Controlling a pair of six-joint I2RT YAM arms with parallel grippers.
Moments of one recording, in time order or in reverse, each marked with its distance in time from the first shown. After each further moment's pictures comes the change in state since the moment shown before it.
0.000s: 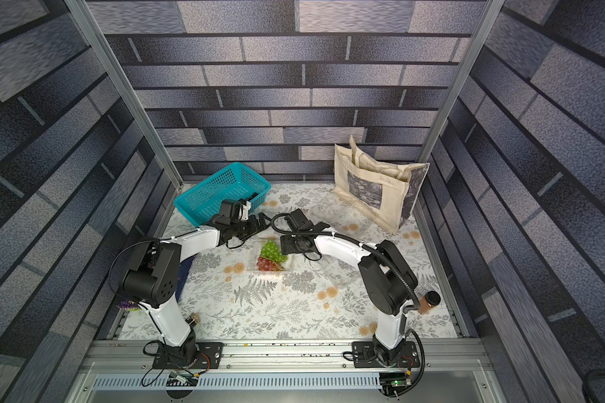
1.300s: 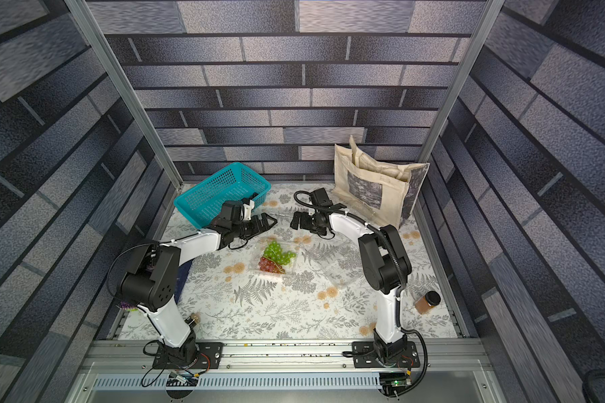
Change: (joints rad) left arm -0.027 -0.031 -0.040 0.082 0.032 -0.003; right arm -0.268 0.188 0.204 0.021 -0.290 0.021
